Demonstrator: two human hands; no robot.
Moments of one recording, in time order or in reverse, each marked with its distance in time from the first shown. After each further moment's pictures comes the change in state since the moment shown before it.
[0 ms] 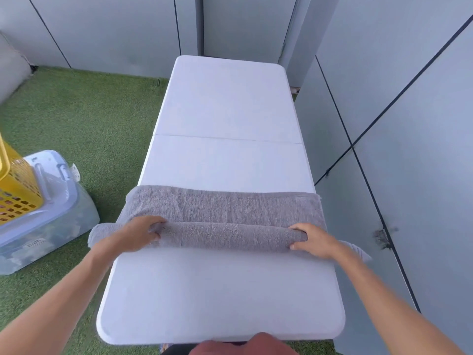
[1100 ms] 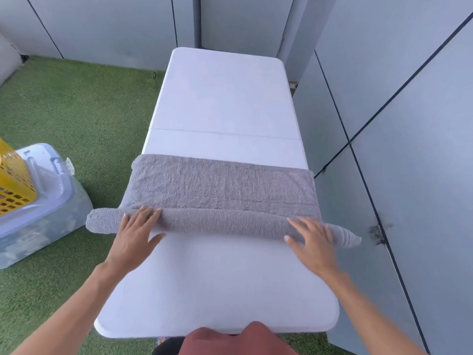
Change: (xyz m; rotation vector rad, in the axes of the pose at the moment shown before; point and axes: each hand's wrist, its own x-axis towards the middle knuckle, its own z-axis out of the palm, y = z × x) left_hand -0.020 -0.008 0.051 0.285 0.476 0.144; right_hand -0.018 0.013 0.047 -0.271 0.574 -0.099
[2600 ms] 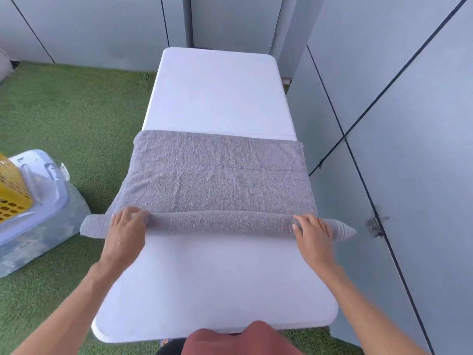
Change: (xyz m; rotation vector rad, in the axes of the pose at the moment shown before) left_hand 0.014 0.008 -0.017 -0.081 0.053 -0.188; right_hand 0.003 -0.004 0.000 -0.090 0.127 0.109
